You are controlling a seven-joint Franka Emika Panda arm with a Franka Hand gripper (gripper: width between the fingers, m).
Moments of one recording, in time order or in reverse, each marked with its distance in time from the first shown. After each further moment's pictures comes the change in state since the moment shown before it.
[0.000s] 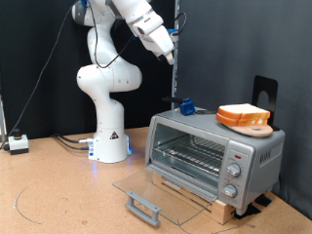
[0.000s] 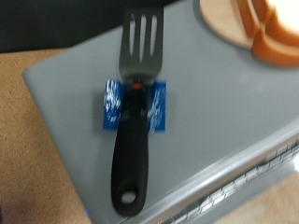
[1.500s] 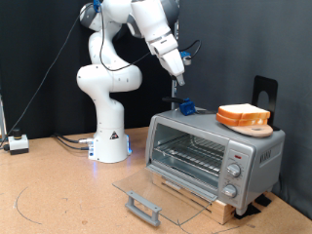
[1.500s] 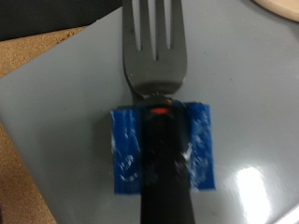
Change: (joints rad) arm -0.005 -0.050 0.318 -0.139 0.189 0.139 0.107
